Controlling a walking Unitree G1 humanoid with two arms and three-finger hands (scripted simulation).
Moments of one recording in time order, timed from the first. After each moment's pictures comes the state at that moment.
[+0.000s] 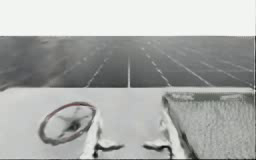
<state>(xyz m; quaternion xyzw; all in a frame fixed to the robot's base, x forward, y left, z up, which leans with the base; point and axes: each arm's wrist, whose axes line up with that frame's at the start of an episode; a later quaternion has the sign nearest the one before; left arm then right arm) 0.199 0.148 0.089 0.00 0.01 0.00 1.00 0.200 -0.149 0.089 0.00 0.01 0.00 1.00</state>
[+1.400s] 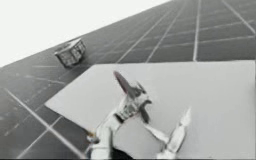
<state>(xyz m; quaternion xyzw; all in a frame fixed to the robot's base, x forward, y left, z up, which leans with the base) 0.229 0.177 0.191 -0.36 -0.01 -0.14 0.92 0.245 0.017 0.050 0.12 -0.17 -0.10 0.97</state>
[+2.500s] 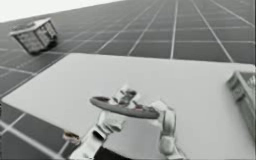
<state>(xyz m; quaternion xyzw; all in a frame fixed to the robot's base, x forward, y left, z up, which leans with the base) 0.232 0.113 0.167 -0.37 0.05 -0.29 0.88 0.260 -0.111 0.056 -0.08 -0.39 -0.12 0.91</state>
